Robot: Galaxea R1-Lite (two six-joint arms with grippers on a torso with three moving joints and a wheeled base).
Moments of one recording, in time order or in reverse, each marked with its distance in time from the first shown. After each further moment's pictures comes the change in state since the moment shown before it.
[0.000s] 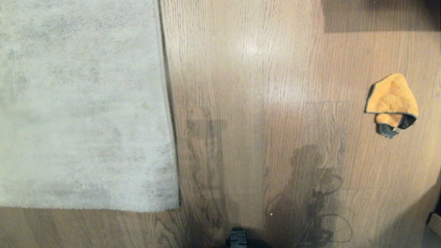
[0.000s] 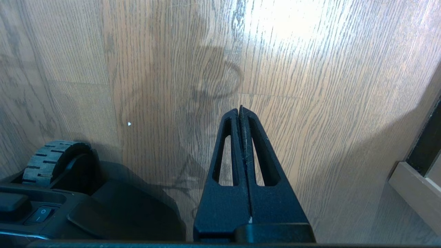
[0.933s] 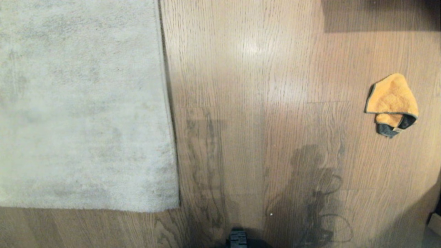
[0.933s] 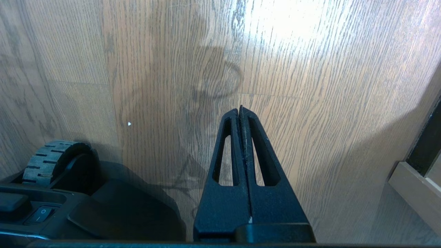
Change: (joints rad) left arm 0.000 0.000 0.000 0.000 0.000 -0.001; right arm 0.000 0.000 0.000 0.000 0.000 0.000
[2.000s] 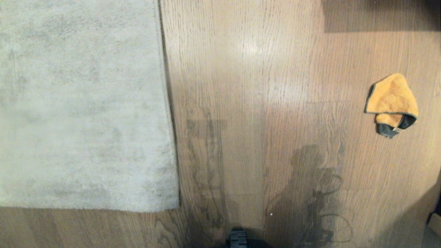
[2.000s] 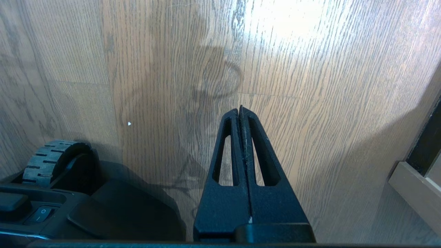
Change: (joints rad) left arm 0.000 0.000 0.000 0.000 0.000 0.004; right arm 0.000 0.001 0.000 0.000 0.000 0.000
